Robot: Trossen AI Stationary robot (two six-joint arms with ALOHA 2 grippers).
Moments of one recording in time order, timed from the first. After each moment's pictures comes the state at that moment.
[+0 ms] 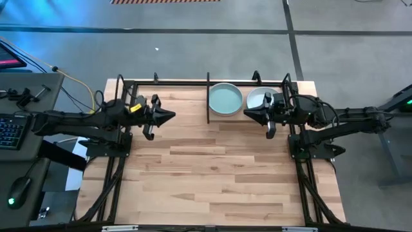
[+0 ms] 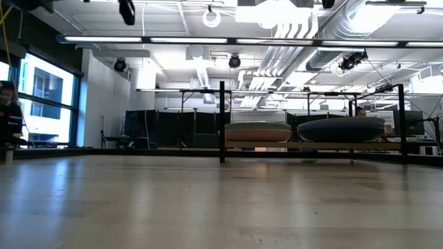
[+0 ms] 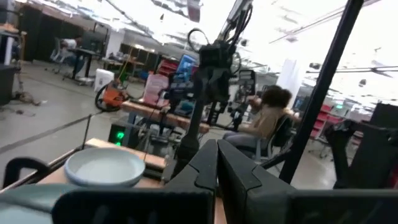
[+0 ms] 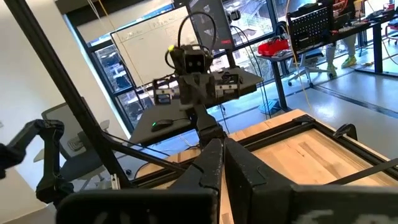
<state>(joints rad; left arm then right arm) 0.06 0.75 0.53 0.43 0.01 -0.29 0.03 0.84 0.83 0.04 0.10 0.33</state>
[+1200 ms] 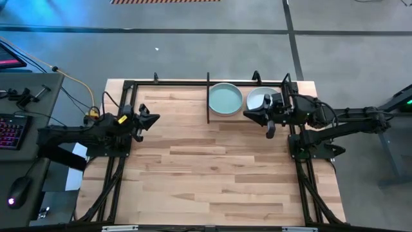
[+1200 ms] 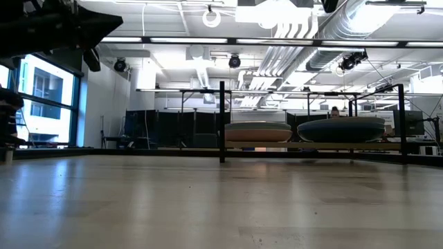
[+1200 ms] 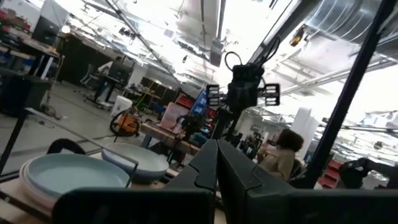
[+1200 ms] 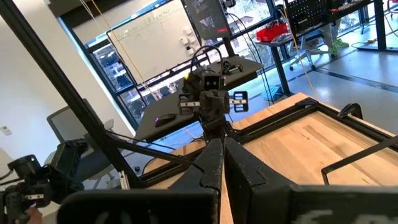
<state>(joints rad) 0.11 0.26 0.01 0.60 -0.09 -0.41 0.03 0.84 0.83 0.00 0.10 0.42</state>
